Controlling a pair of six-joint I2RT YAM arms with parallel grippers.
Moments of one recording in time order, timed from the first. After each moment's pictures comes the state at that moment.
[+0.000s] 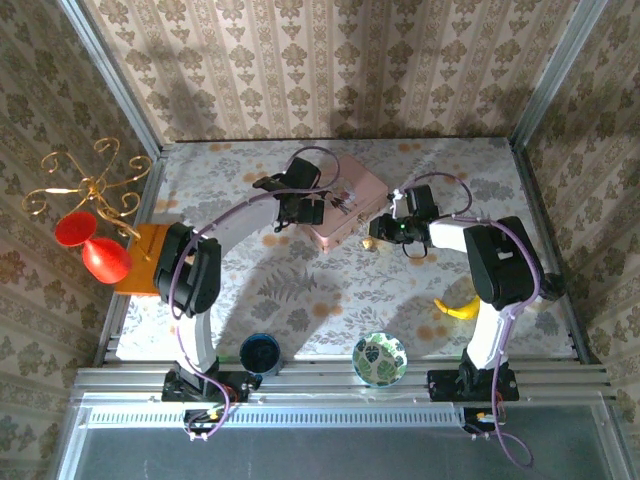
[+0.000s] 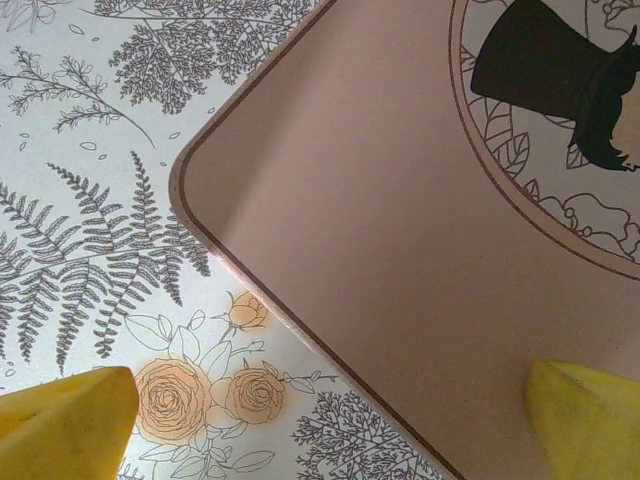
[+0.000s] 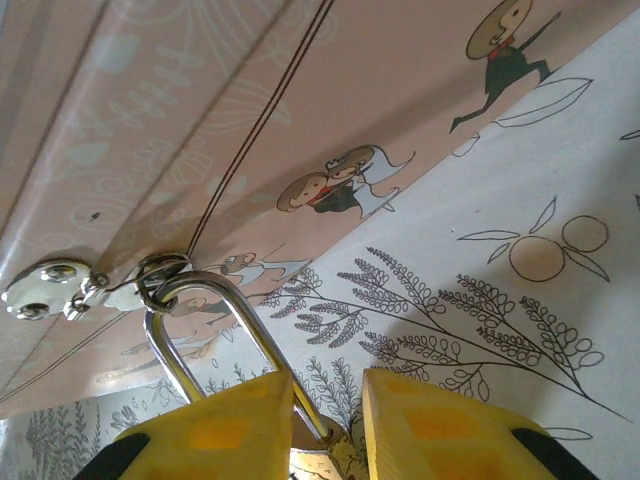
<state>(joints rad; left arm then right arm) -0.61 1.91 1.52 -0.70 -0.23 -0.39 0.21 1.89 1.00 0.03 -0.53 0.43</state>
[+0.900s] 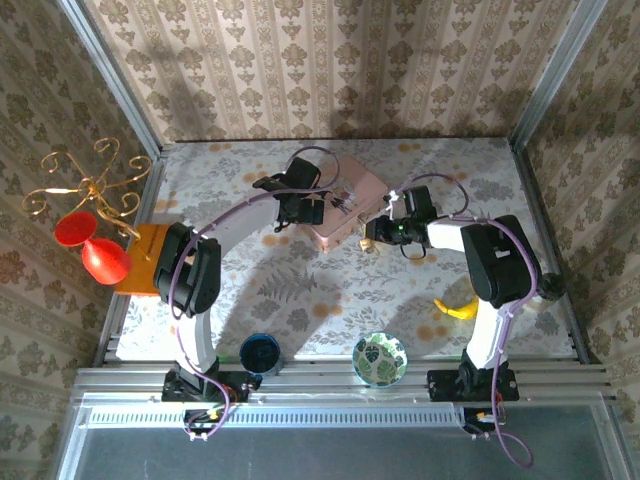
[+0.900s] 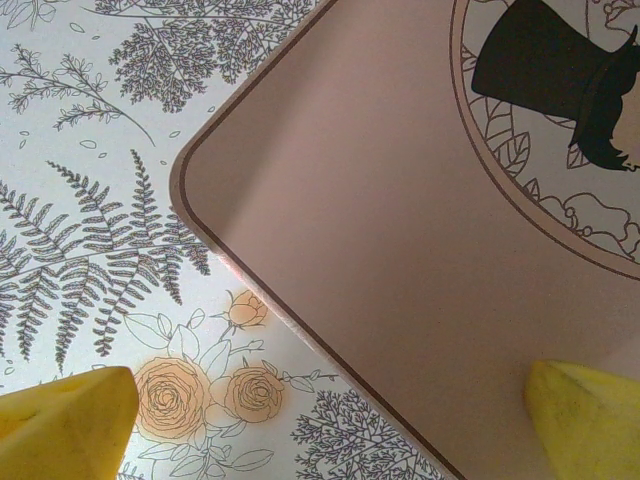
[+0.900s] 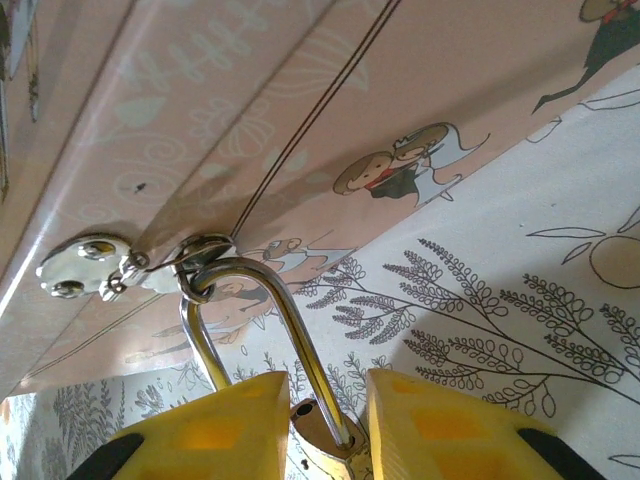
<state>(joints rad) -0.61 1.91 1.52 -0.70 -0.23 -0.39 0.22 1.91 1.00 0.05 -0.58 0.40</state>
